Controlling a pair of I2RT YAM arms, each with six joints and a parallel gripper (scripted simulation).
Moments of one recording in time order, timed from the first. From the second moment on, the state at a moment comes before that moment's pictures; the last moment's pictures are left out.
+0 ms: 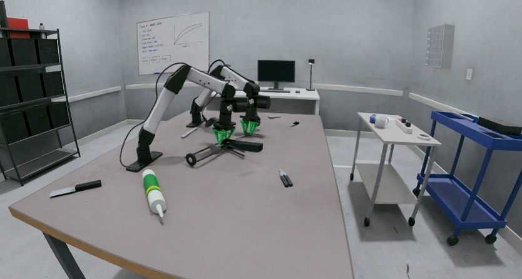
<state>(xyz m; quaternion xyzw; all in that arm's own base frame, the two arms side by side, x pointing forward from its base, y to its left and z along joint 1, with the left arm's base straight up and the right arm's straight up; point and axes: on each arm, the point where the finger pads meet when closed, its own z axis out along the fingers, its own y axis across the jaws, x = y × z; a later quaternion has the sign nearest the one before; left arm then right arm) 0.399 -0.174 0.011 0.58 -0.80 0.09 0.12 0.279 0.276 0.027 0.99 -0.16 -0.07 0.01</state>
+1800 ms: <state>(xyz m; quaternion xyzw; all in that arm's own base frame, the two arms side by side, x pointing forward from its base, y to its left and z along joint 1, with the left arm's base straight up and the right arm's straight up) 0.401 -0.165 0.013 0.58 -0.80 0.10 0.15 0.277 0.274 0.028 0.99 -0.16 -0.06 0.01</state>
